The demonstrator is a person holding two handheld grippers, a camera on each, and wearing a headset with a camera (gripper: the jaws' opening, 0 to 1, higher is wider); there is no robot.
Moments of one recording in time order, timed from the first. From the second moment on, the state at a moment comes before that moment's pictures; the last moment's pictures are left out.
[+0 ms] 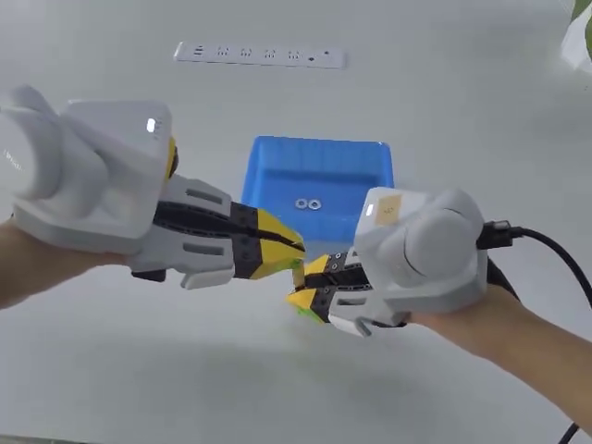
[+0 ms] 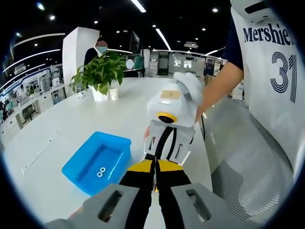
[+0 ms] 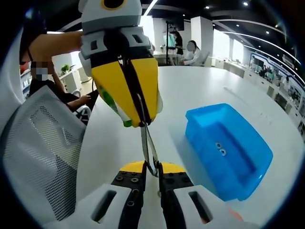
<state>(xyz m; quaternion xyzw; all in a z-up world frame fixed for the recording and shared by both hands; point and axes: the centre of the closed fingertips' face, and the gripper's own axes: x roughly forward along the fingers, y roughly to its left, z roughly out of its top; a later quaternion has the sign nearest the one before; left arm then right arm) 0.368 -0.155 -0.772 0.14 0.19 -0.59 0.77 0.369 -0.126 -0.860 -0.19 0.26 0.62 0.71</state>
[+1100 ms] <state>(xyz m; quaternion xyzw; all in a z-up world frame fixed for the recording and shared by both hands) 0.393 -0.153 -0.706 0.19 0.13 -0.60 0.77 0.404 -0.123 -0.792 -0.22 0.19 0.61 0.74</state>
